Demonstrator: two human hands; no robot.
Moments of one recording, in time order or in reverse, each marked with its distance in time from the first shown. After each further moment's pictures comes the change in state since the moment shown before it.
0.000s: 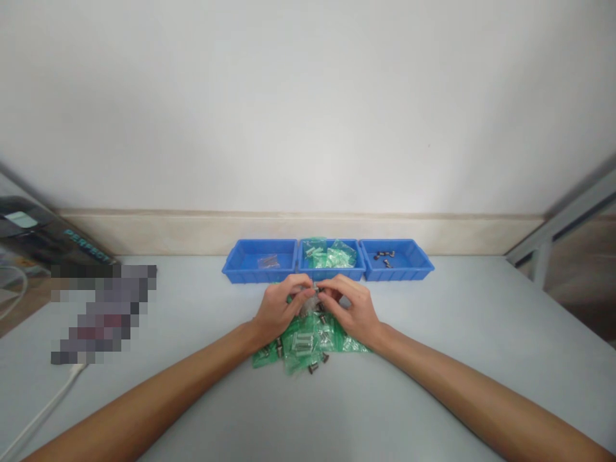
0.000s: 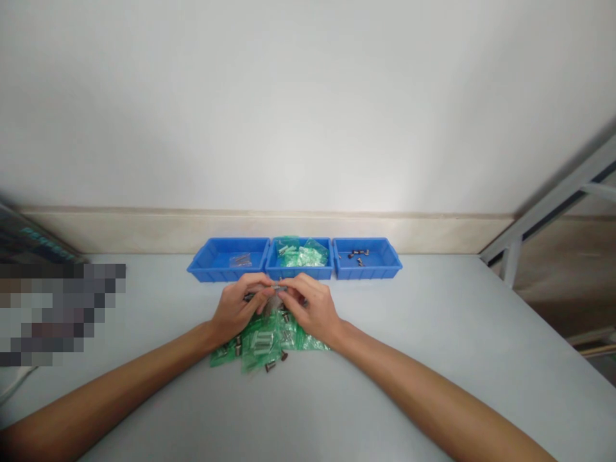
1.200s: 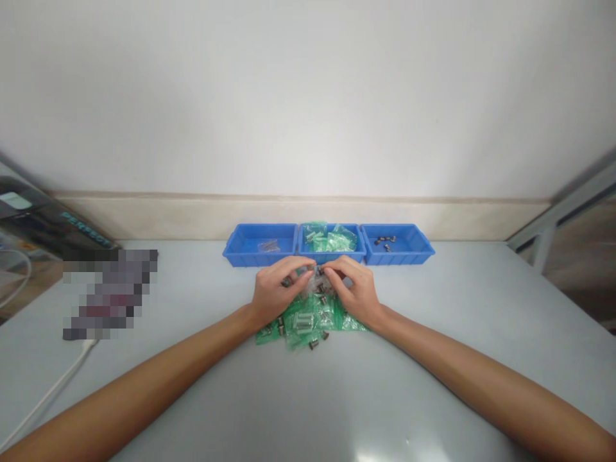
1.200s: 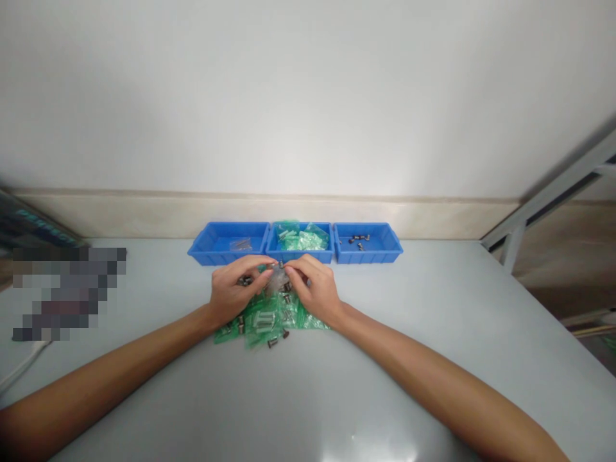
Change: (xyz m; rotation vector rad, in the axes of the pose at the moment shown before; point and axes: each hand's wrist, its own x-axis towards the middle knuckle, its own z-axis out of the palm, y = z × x) left_hand 0.002 0.007 -0.003 0.288 0.161 0.191; right_hand 0.001 -0.004 -0.003 -0.084 0.032 0.030
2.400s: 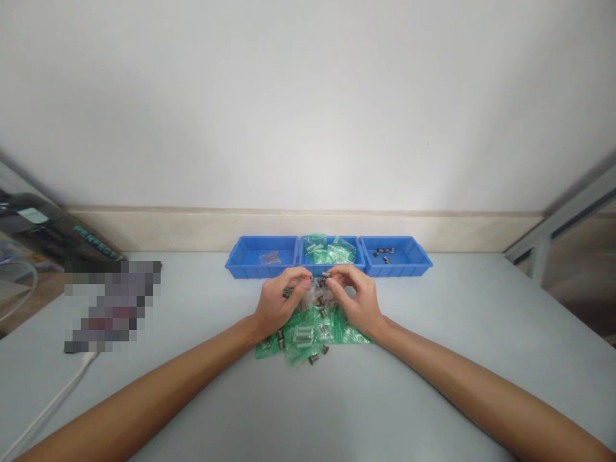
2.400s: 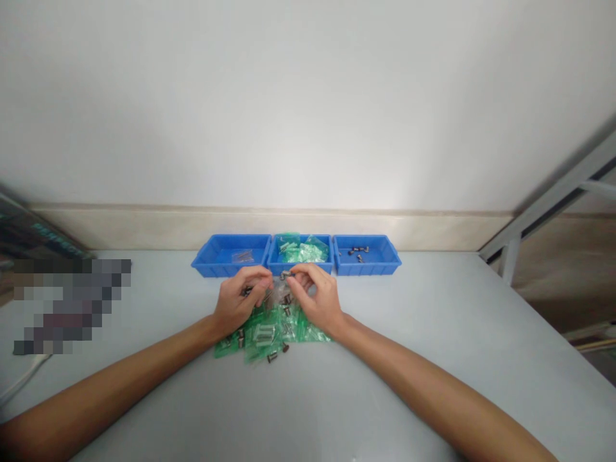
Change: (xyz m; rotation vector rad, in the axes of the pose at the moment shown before) left_hand -0.004 -0.003 0.003 -0.200 -0.065 -0.167; right_hand 0.003 -0.001 -0.001 0.204 0.079 0.187
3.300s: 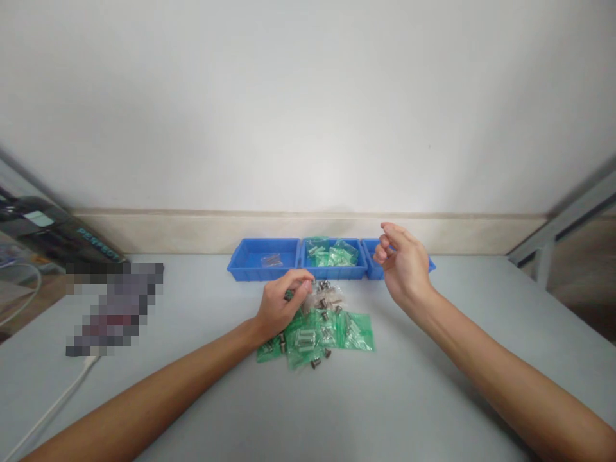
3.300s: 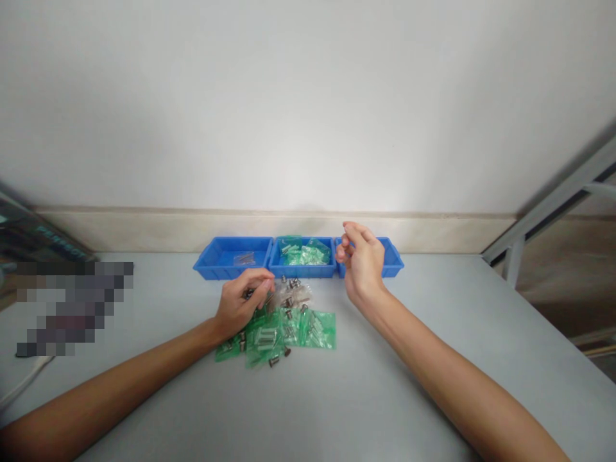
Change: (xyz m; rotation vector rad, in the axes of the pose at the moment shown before) left_hand 0.001 0.001 0.000 -0.002 0.007 0.002; right_hand 0.059 -0.033 -0.044 0.617 0.480 0.501
